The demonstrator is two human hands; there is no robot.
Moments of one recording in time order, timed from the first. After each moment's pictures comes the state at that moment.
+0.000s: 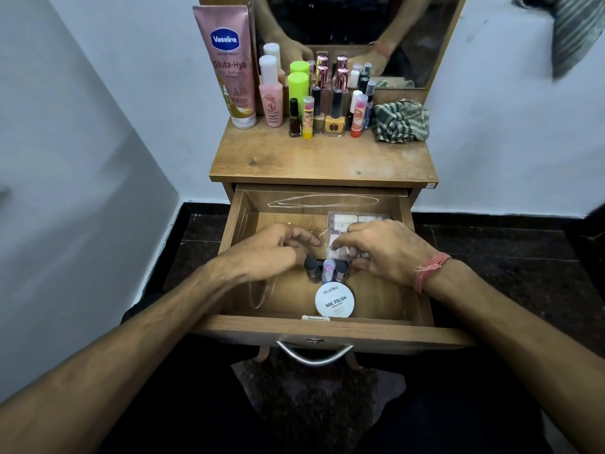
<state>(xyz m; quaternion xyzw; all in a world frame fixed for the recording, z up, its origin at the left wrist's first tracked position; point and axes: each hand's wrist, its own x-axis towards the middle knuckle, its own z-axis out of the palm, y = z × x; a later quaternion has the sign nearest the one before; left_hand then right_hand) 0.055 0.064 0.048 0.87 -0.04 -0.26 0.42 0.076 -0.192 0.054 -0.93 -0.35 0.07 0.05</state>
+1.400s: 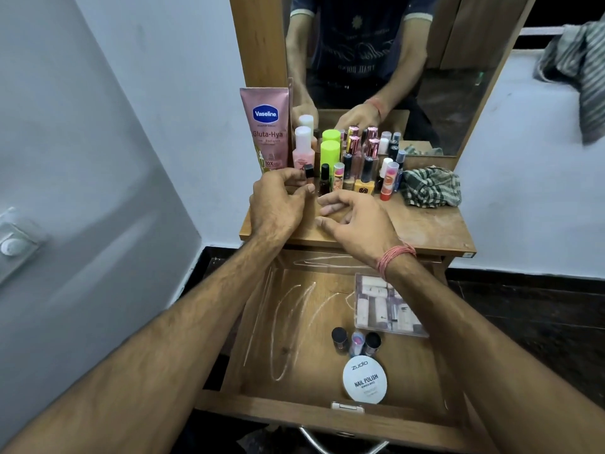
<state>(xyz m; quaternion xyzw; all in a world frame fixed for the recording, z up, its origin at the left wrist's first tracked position) 0.189 0.078 0.099 0.87 0.10 0.21 0.45 0.175 -0.095 0.088 -0.88 -0.14 -0.05 0.45</state>
